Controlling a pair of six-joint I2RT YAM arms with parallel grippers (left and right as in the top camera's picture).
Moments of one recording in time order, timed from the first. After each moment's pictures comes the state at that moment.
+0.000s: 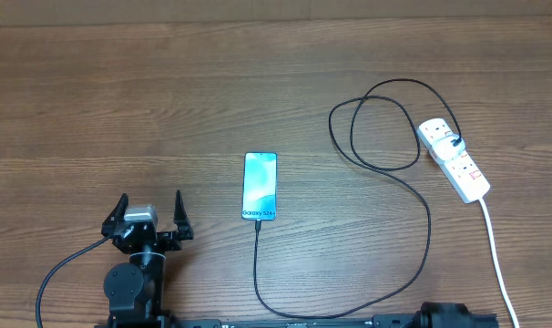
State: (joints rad) left arm 0.05 0.02 0.04 -0.14 -0.01 -0.02; right arm -0.04 0.04 1.46 -0.33 -0.43 0.18
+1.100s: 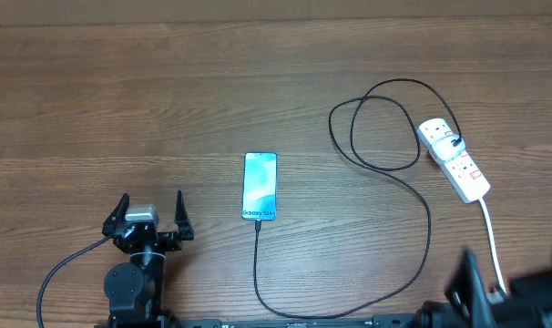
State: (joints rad) left arm 0.05 0.02 0.04 -0.14 0.00 -0.02; right arm -0.11 0.01 0.67 0.06 -0.33 0.14
